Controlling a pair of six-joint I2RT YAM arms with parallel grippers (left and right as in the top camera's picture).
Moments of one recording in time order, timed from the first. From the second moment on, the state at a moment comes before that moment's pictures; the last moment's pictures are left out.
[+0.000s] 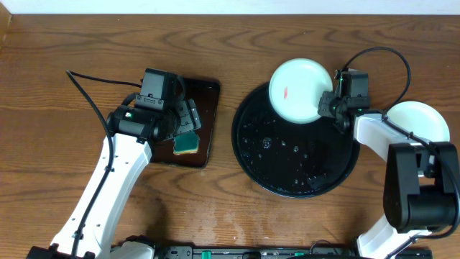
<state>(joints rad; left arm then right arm) -0.24 1.37 1.15 -0.89 0.03 -0.54 0.06 1.84 0.95 -0.04 0.02 0.26</state>
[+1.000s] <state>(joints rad) -0.24 1.37 1.15 -0.89 0.03 -0.54 0.18 1.53 0.89 -0.67 -0.04 0.30</state>
